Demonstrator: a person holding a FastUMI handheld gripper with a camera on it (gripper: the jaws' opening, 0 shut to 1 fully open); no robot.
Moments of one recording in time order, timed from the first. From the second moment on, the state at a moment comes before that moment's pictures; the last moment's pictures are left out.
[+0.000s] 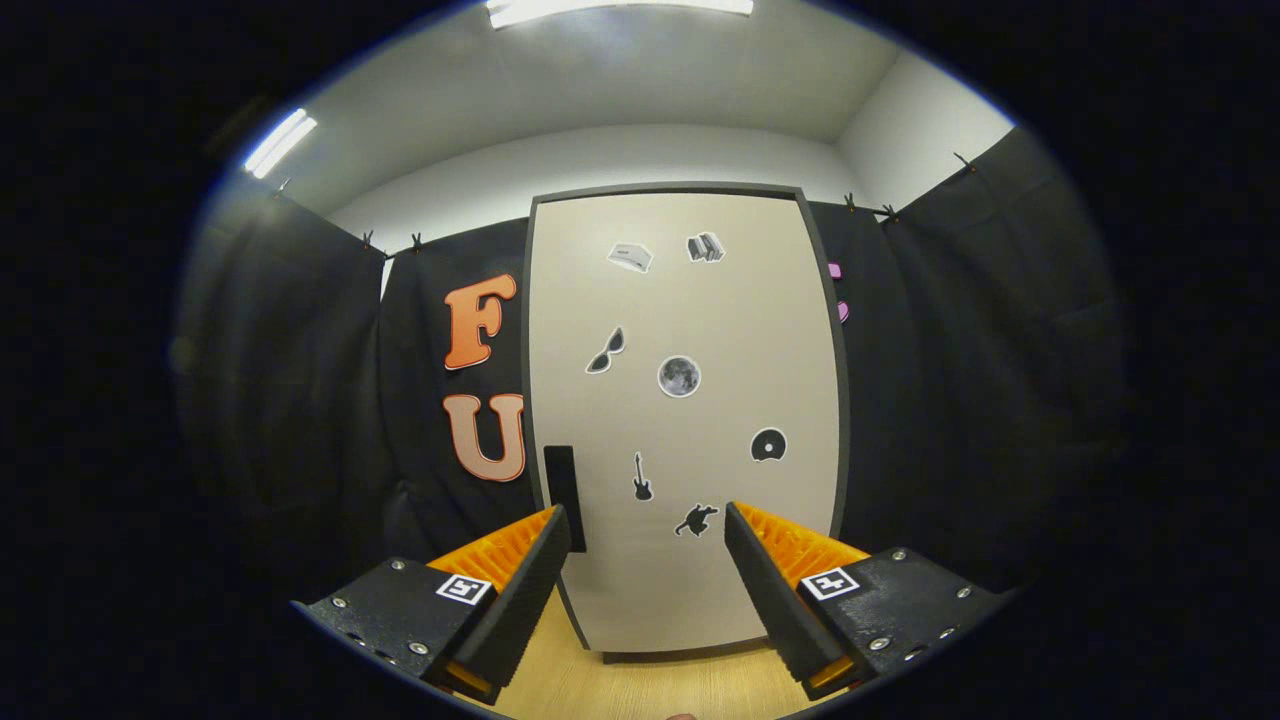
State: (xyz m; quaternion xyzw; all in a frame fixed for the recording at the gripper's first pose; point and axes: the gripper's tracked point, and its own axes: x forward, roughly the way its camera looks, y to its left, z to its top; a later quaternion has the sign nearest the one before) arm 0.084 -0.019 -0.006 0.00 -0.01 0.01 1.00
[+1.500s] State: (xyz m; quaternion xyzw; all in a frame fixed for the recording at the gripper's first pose) arm 0.014 -0.063 0.004 0.00 -0.01 0.02 1.00
